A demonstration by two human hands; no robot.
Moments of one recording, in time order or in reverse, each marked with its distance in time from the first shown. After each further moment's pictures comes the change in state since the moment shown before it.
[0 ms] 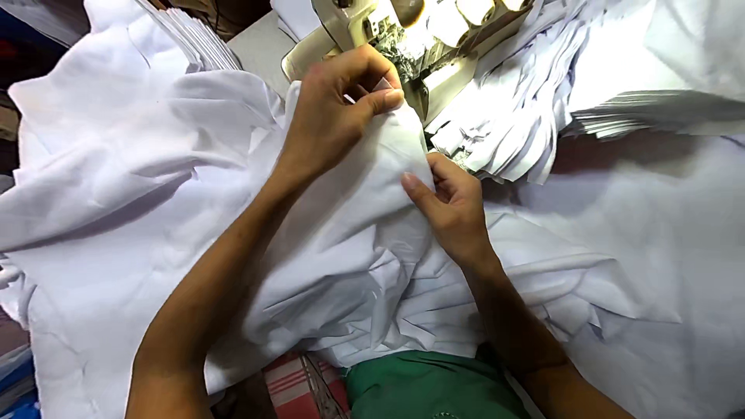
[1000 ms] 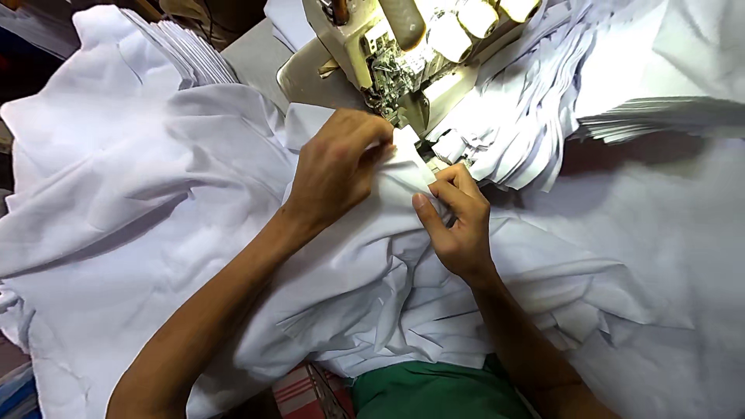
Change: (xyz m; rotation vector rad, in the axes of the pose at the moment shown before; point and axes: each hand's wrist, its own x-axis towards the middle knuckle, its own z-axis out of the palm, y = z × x) left_hand -0.033 -0.008 0.016 0.460 -0.044 0.103; right_hand -0.003 0.028 -0.007 -0.320 0.122 -0.194
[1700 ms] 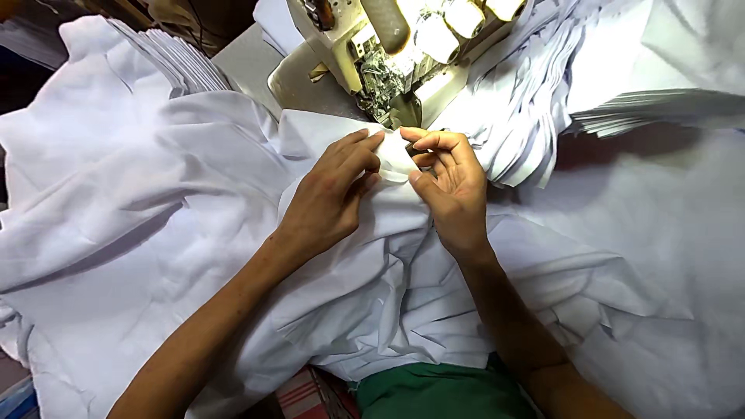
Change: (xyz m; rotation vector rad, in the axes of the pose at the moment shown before) left_hand -0.027 0.009 -0.004 -0.128 -0.134 -0.009; right_hand 0.032 -0.011 0.007 0.485 0.008 0.133
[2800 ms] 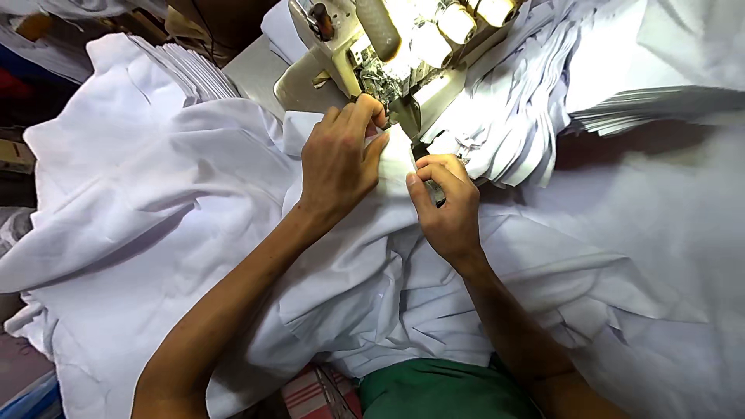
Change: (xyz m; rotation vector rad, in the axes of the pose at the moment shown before) left_hand 0.046 -0.003 0.011 0.308 0.199 -0.137; right_hand -0.018 0.015 -0.002 -0.641 0.116 -0.075
